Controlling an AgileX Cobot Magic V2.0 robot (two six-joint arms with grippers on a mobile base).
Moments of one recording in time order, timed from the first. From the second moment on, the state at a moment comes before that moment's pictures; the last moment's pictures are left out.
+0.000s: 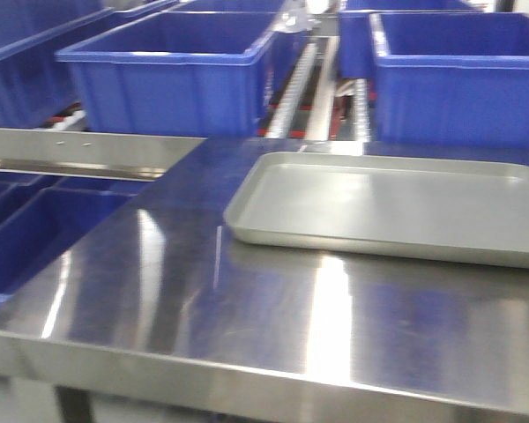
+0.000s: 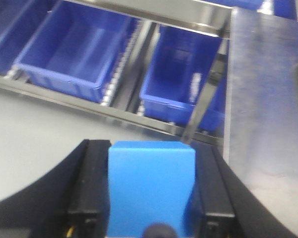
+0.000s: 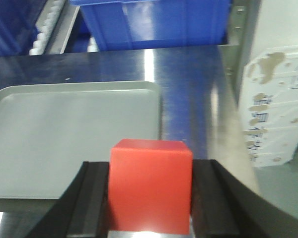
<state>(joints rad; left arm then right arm) -0.15 0.59 -0.54 0.19 0.55 -0.39 -0.09 0.48 -0.57 0.09 0.55 0.10</state>
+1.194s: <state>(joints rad) -0.15 0.59 -0.54 0.19 0.55 -0.39 -0.09 0.48 -0.57 0.09 0.55 0.10</state>
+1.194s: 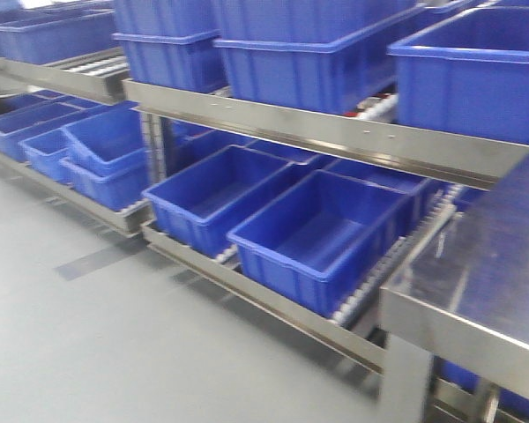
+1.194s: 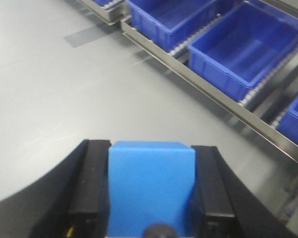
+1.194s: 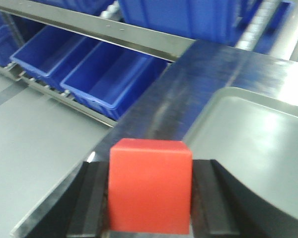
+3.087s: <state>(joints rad) -0.15 0.59 -0.54 0.19 0.55 -0.39 -0.09 0.48 -0.57 0.09 0.55 0.10</state>
